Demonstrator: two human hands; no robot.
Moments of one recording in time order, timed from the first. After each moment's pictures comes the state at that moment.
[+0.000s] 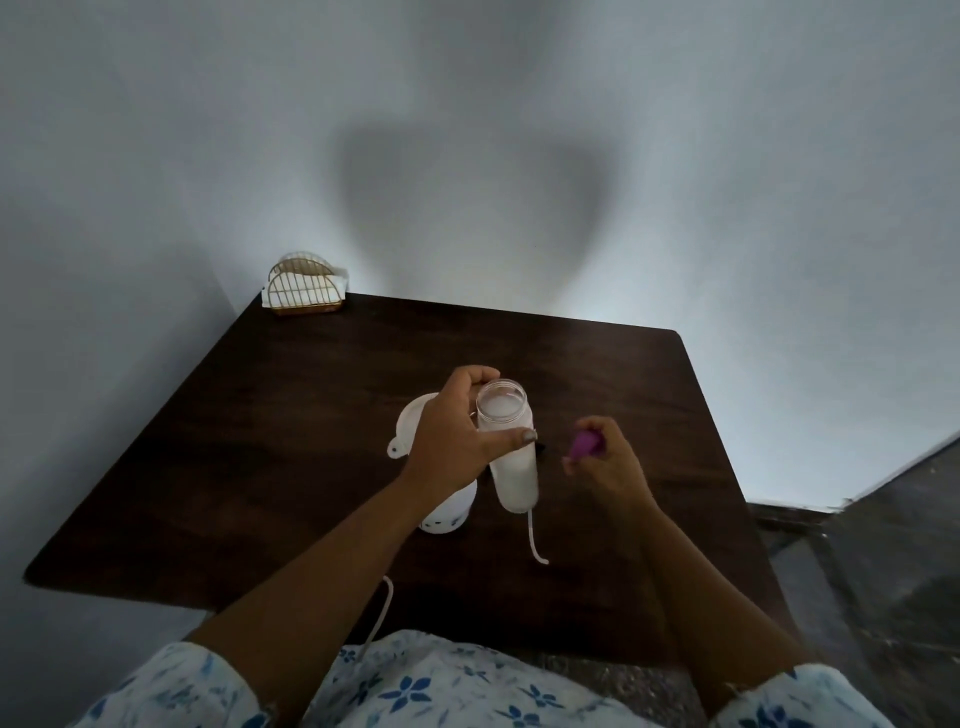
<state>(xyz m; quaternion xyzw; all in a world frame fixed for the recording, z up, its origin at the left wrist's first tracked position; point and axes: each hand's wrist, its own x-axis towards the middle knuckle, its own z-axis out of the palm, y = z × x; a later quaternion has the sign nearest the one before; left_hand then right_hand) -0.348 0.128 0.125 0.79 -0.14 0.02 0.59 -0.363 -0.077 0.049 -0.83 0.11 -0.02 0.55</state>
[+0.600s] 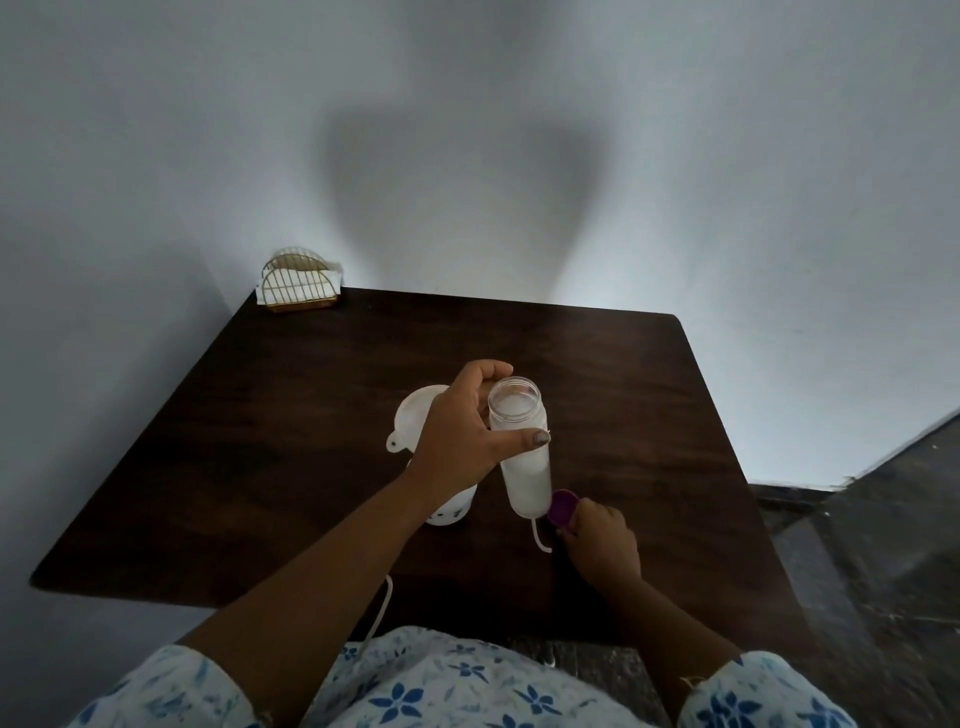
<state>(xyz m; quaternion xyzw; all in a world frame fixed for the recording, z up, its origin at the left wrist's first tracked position) -0.352 0.126 0.128 0.79 -0.17 -0.01 0.59 -0.402 -0.063 -0.036 -0.96 0.16 0.10 0.19</state>
